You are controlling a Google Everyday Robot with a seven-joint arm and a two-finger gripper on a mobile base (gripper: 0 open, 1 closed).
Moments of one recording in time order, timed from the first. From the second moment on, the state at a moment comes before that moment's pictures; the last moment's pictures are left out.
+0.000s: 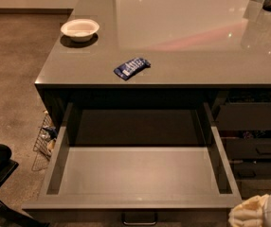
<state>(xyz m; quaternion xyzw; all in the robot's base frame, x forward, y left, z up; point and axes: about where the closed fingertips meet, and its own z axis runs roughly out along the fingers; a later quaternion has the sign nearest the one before) 0.265 -0.234 0.750 -0.57 0.79 0.06 0.22</state>
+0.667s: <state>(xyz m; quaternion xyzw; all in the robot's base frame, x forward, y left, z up) 0.244 -0.206 0.683 -0.52 0.79 0.12 0.31</state>
